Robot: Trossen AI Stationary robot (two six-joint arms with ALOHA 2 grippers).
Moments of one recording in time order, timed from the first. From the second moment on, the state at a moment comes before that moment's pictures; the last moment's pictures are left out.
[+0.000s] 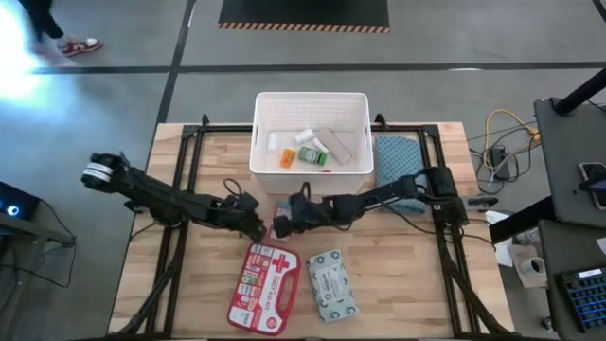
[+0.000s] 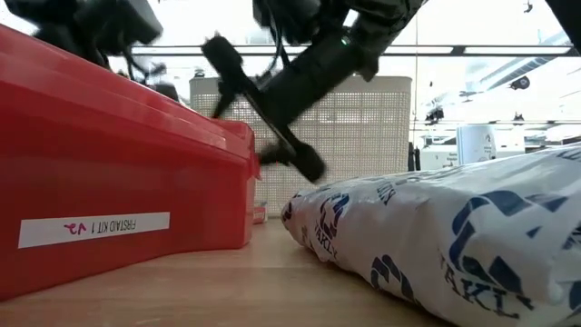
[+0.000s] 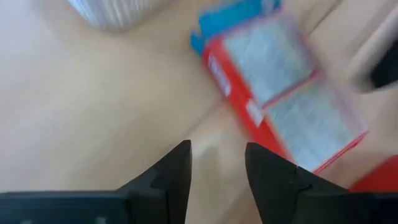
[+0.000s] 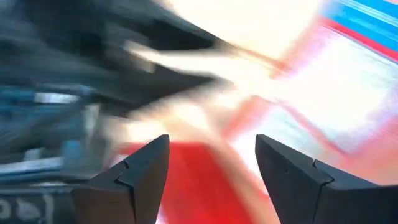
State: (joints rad) left arm -0.24 1.30 0.56 -0.28 -0.36 -1.00; right arm 0.10 2.07 1.36 0.08 0.07 1.28
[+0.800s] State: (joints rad) left arm -0.23 1.44 0.53 0.03 -0.28 -0.91; right arm 0.09 2.11 1.33 -0.13 0.15 1.48
